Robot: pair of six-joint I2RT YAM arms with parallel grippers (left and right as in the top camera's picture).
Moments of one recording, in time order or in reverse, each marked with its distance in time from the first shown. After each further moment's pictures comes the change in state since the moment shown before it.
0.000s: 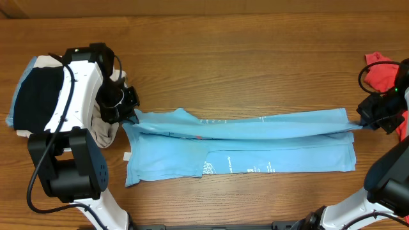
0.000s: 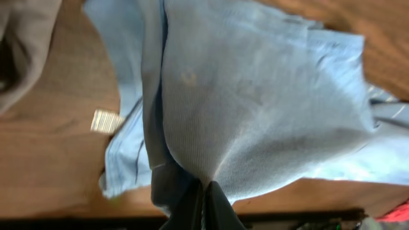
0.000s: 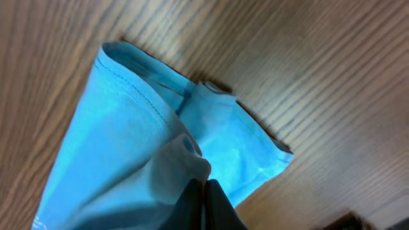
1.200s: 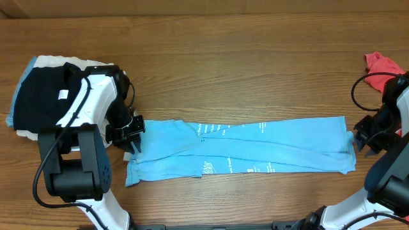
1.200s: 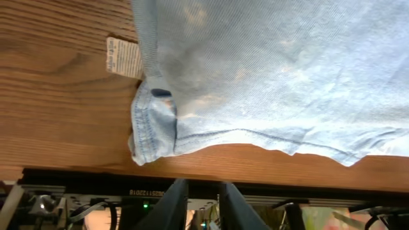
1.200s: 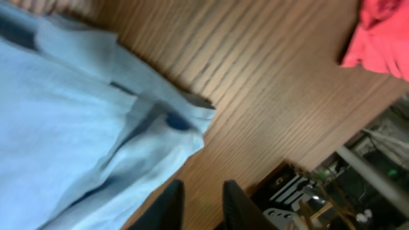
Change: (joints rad) left arm -0.054 -0.004 -0.233 -0.020 -0.124 0.039; right arm -0.006 0.000 -0.140 -0.097 0.200 0.047
